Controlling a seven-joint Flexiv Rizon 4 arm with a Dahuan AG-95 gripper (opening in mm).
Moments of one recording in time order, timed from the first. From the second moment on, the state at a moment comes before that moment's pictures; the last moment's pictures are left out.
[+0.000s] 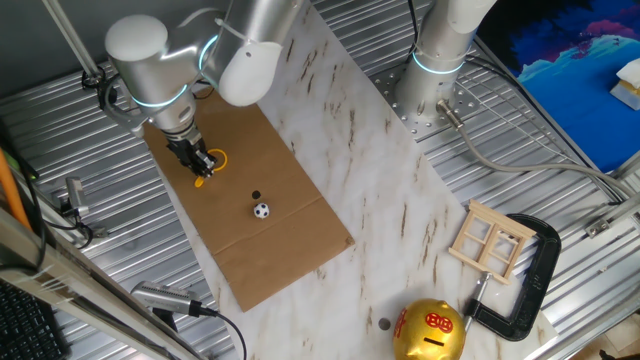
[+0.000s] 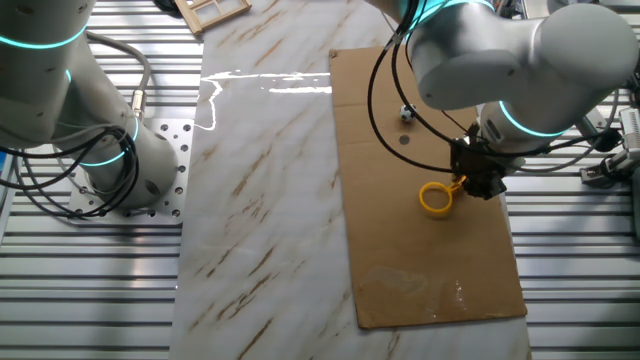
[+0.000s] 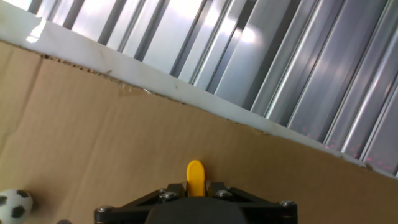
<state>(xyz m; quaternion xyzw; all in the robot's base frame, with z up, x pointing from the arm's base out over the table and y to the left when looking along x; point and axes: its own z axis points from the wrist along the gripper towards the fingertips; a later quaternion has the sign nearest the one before) 0.620 -0.034 0.024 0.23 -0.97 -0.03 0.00</state>
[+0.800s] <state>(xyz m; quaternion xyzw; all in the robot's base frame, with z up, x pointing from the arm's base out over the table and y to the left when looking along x) 0.617 -0.029 0.047 0.25 -0.97 -0.03 0.01</state>
